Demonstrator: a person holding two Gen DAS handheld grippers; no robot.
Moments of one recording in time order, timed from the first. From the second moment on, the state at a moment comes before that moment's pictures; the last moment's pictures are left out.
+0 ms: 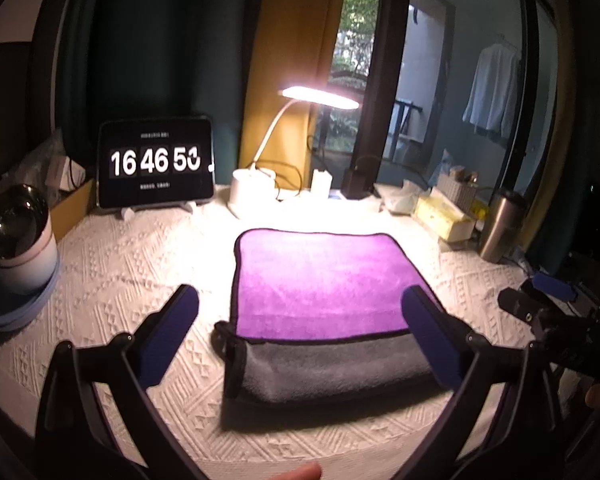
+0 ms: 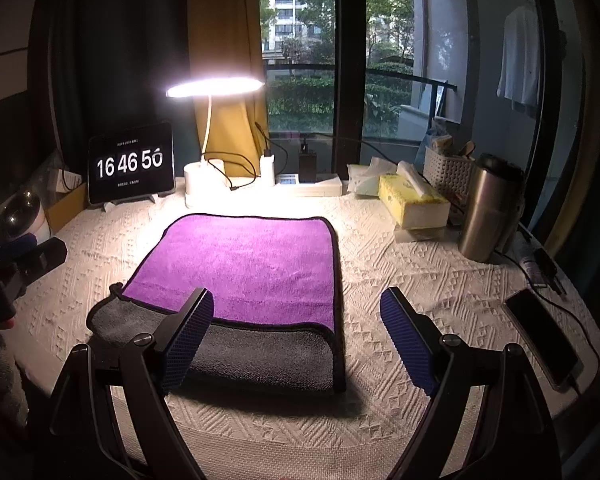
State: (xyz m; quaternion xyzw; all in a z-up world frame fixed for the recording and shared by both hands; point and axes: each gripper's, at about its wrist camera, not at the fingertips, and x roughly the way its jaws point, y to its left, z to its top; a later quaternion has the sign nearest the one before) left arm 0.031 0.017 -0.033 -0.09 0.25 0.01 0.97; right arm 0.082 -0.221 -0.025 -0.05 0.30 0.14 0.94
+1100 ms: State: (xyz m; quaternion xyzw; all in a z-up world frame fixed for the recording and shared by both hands) left arm 0.100 0.036 -0.124 -0.11 0.41 0.02 0.91; right arm 0.150 -0.239 -0.111 -0.03 0.42 0.15 0.89
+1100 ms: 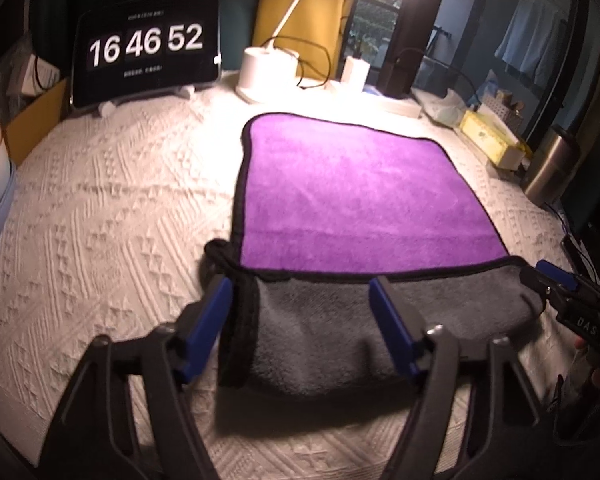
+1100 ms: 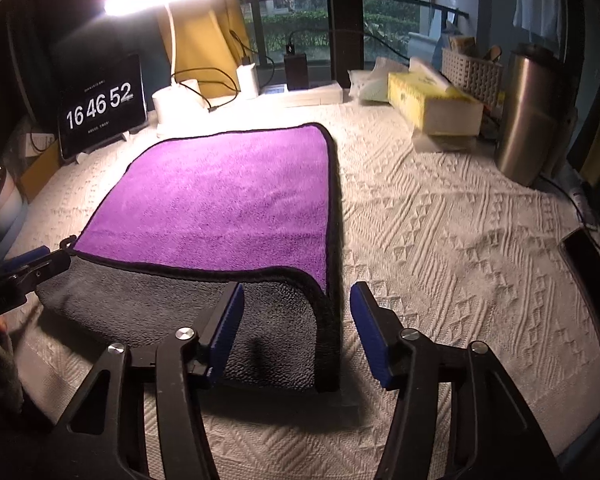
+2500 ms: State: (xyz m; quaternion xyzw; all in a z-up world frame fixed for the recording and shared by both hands) left arm 0.069 0.036 -0.090 -0.09 0.34 0.03 0.94; right arm 0.126 -0.231 -0.078 -0.08 0.35 0.14 0.92
